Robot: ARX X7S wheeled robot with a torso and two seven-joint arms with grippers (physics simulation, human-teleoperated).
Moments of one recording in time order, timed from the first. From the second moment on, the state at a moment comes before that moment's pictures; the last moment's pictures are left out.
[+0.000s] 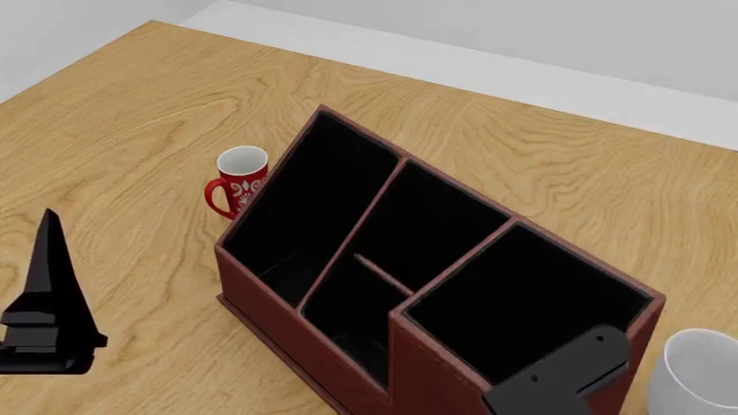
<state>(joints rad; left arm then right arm) -0.15 -0.32 0.09 0.54 -0.36 -0.15 -0.27 0.87 0.93 -0.57 -0.40 2.11 1.42 1.02</state>
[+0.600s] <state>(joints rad) -0.14 -0.33 0.11 0.54 -0.35 -0.15 -0.28 0.66 0.93 -0.48 -0.46 1.81 1.39 0.81</state>
